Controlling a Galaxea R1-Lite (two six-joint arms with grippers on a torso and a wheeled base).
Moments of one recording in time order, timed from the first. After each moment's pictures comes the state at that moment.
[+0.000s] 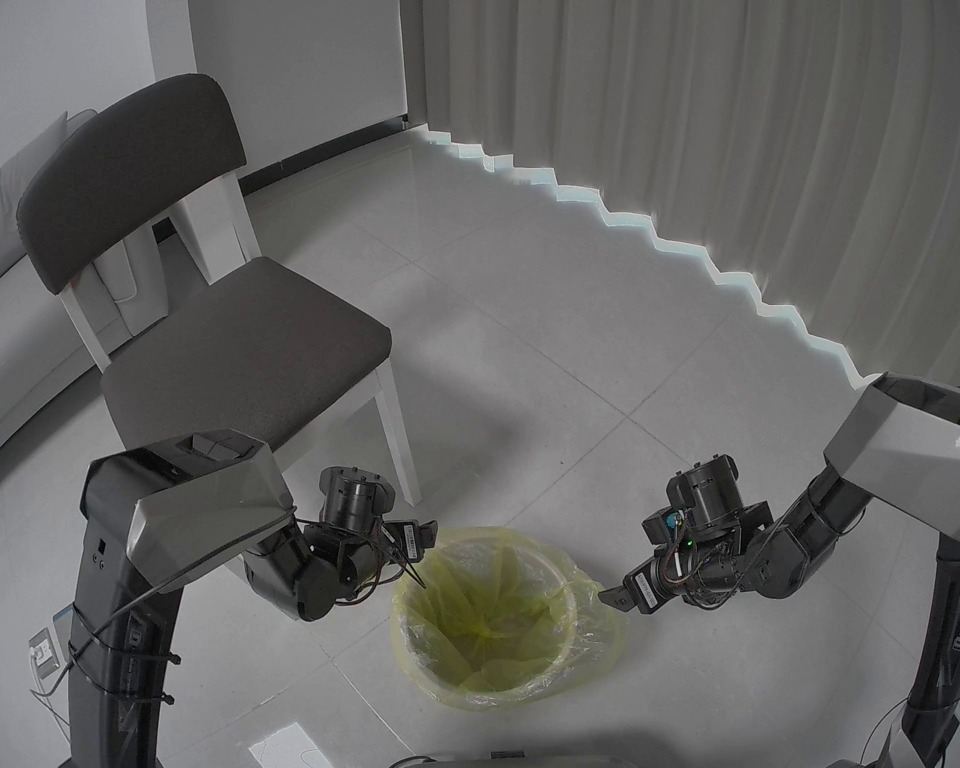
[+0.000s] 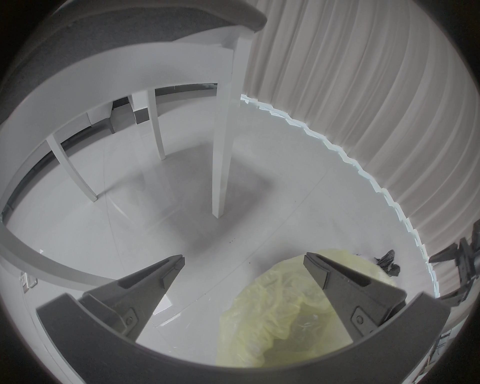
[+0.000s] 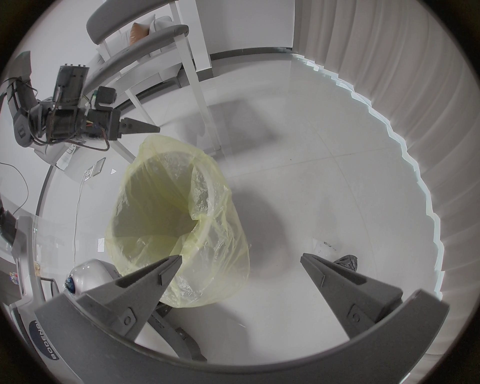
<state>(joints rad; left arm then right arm) -0.41 2.46 -1.03 -0.83 0.15 -0.32 0.43 2.20 -0.84 -0.48 0.00 -0.11</state>
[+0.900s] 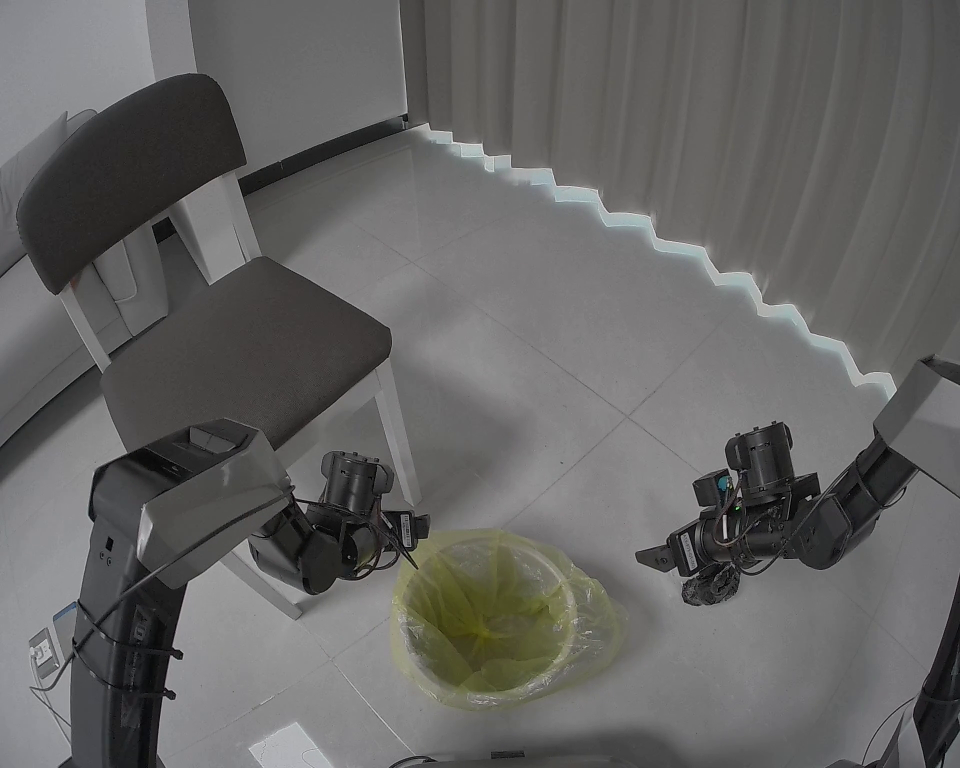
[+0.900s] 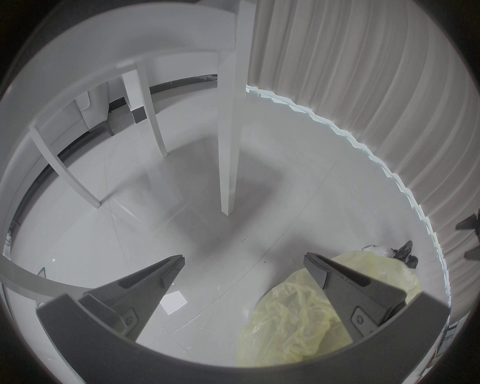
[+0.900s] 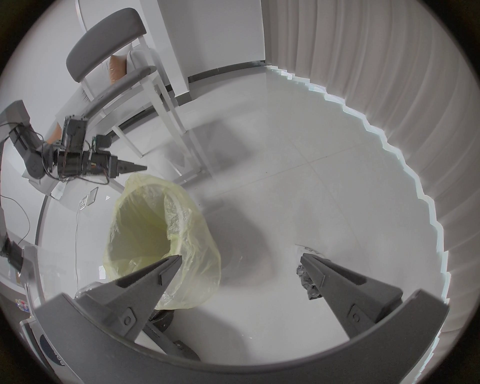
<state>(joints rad) -0.37 2.51 -1.20 -0.65 0.15 -0.25 0.29 2.11 -0.81 -0.51 0.08 -0.09</state>
